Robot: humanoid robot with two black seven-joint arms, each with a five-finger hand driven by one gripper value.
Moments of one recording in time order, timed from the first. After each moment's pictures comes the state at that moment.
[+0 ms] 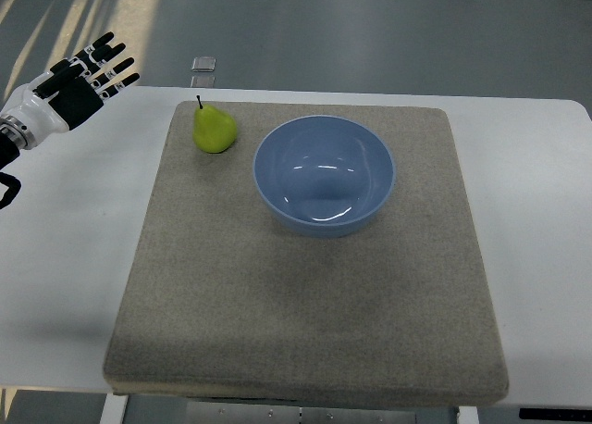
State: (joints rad) left arm -0.80 0.54 -0.65 -0.58 -0.28 -0.60 0.03; right arm 0.03 0.00 -0.09 0.12 -0.03 0.10 0.02
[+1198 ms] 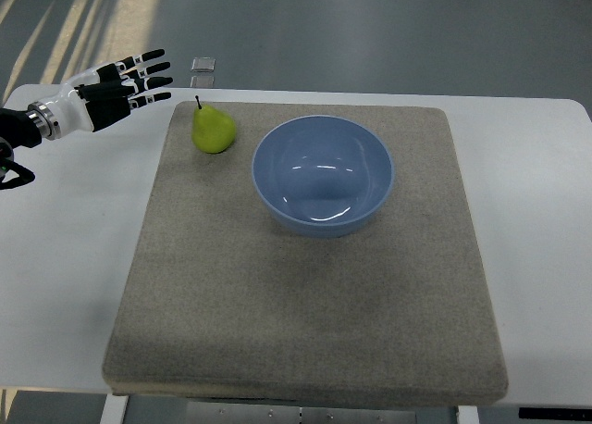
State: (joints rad) left arm -0.91 0.52 -0.64 -0.57 0.24 -0.60 0.02; right arm 0.03 0.00 -0.09 0.12 -0.03 0.10 0.02
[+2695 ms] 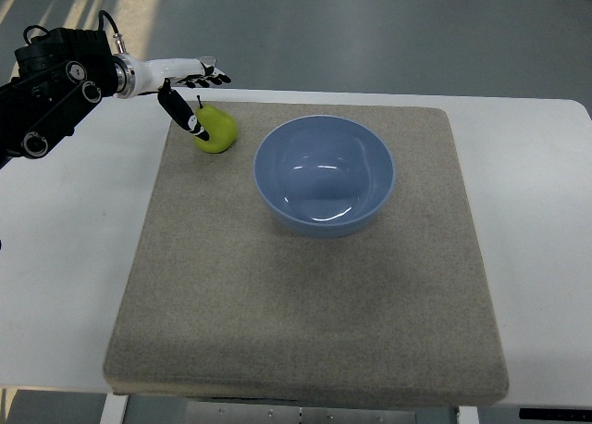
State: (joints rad) left arm -1.10 0.38 -0.60 -0.72 1.51 -0.49 0.01; right arm 0.03 0.00 -0.09 0.12 -0.03 0.10 0.02
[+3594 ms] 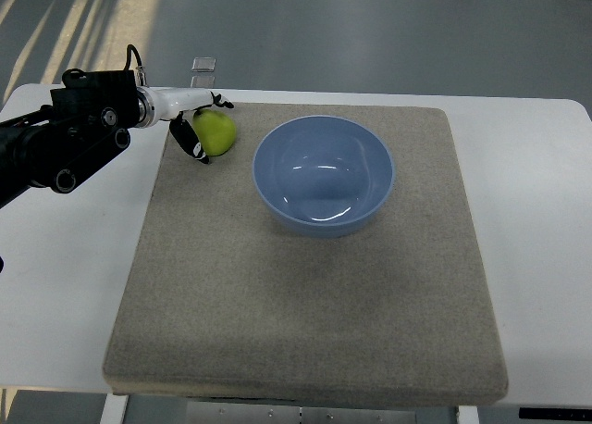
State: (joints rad) left arm -1.08 0.35 -0.41 -0.72 1.57 -0.30 0.01; right arm 0.03 0.00 -0.09 0.12 -0.03 0.10 0.02
